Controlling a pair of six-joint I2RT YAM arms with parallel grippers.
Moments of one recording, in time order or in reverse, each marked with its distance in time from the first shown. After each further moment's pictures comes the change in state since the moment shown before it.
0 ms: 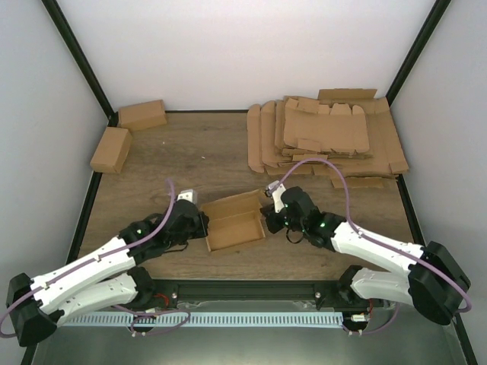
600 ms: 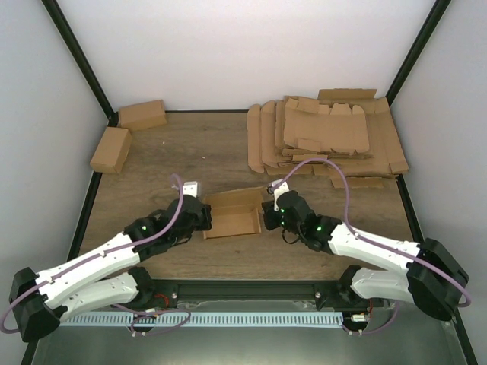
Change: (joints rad) left arm 0.000 0.074 0.068 0.087 -0.134 0.150; right arm 0.069 0.003 -0.024 0.088 0.204 0.126
